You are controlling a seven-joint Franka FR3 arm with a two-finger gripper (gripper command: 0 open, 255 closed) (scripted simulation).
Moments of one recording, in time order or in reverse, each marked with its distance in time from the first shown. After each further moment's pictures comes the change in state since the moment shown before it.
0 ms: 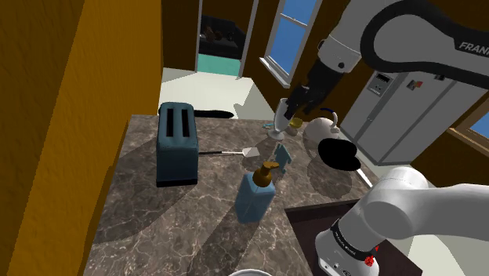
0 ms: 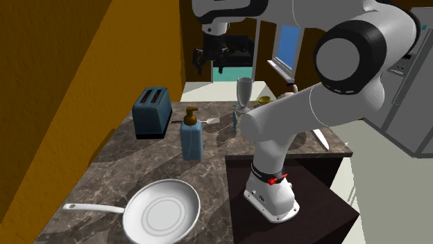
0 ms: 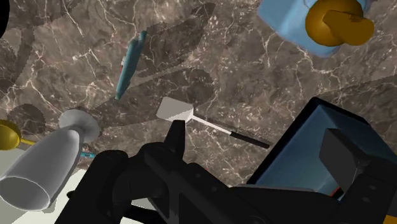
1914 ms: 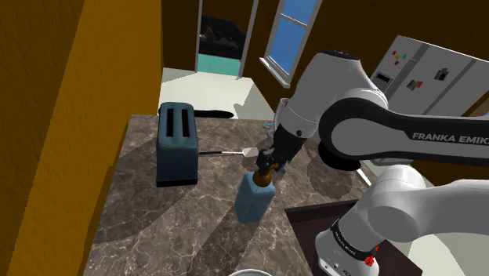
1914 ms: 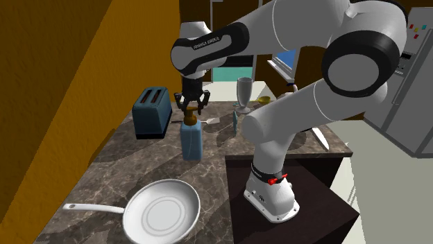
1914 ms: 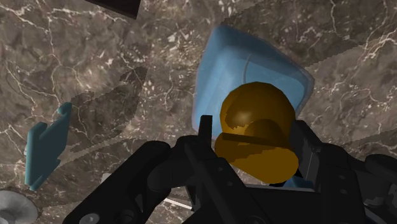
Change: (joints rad) arm 0.111 0.042 0.281 -0.258 0.228 0.245 0.252
